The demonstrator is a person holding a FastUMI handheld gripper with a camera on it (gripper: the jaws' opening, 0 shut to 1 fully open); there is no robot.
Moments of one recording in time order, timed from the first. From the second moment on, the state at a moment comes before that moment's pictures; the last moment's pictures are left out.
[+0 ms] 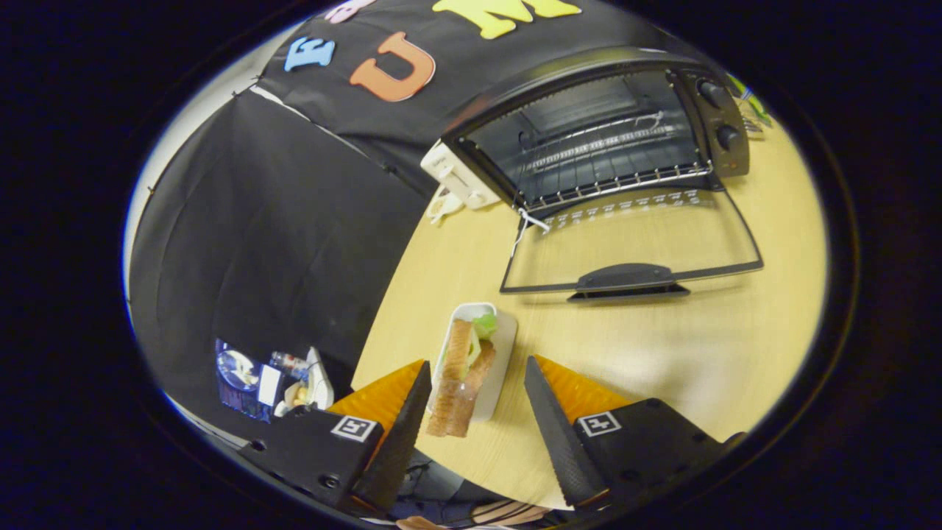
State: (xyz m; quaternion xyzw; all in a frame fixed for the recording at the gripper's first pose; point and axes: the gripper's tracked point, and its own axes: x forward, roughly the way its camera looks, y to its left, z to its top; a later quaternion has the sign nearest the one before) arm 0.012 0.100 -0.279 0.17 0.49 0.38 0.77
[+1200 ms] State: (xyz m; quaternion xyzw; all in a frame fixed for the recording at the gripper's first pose) arm -0.025 0.119 -0.272 0.21 0.61 0.37 0.67
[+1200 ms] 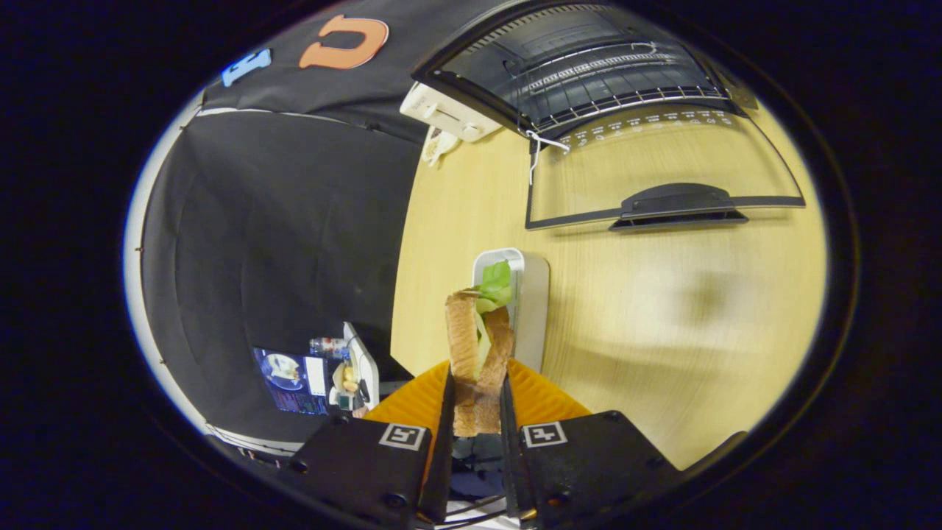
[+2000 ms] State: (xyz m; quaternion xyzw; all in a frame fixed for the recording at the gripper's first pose) arm 0.073 0.062 -0.217 0.39 0.35 0.37 0.77
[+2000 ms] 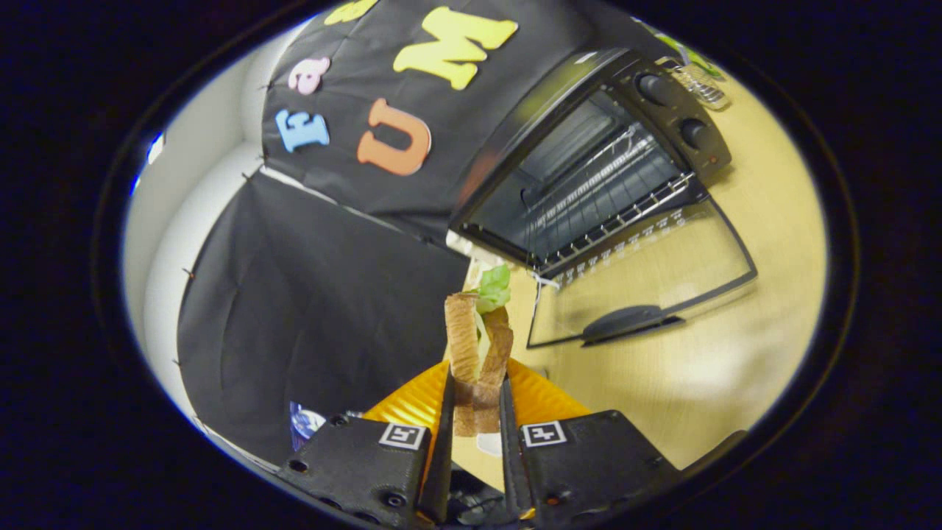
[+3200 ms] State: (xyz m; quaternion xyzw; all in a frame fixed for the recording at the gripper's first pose) arm 0.310 0.072 -0.240 0.60 0.16 0.10 0.78
